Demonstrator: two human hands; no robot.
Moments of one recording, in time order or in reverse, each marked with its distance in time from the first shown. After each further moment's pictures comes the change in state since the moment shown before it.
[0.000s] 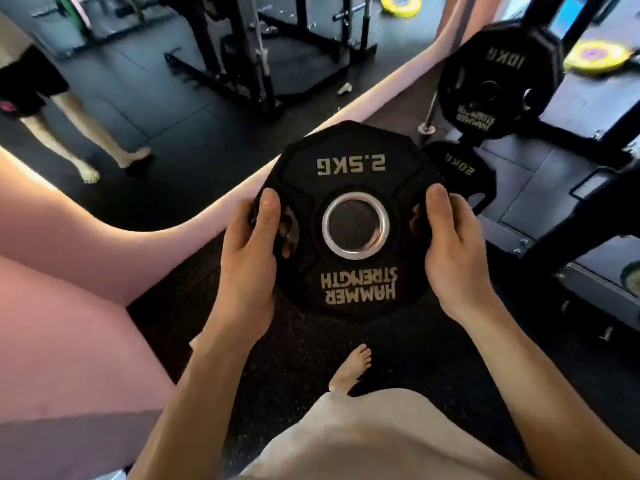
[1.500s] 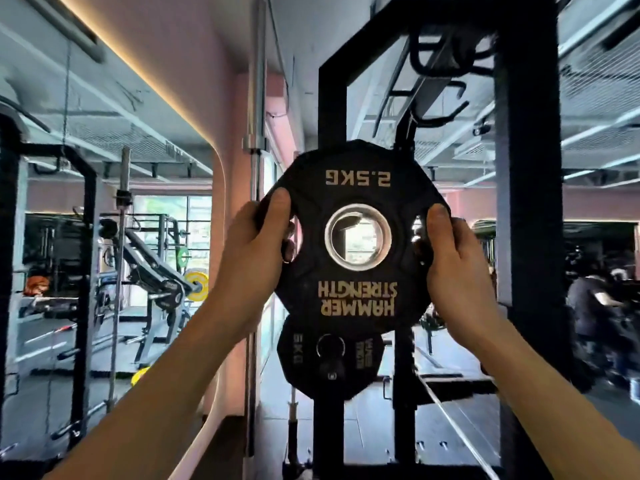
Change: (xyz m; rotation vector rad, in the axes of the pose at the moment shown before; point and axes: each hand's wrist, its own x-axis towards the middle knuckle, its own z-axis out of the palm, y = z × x) left_hand 0.468 0.321 0.519 -0.315 -0.868 0.802; right_hand 0.512 -0.358 -0.152 -0.212 0.852 -0.769
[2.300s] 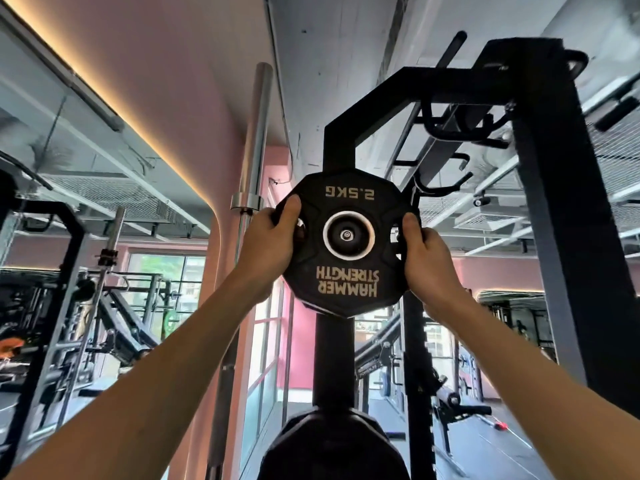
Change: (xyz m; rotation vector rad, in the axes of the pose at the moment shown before) left_hand 0.225 -0.094 0.044 0.171 0.027 0.115; right_hand 0.232 0.081 0.087 -0.043 -0.013 -0.095
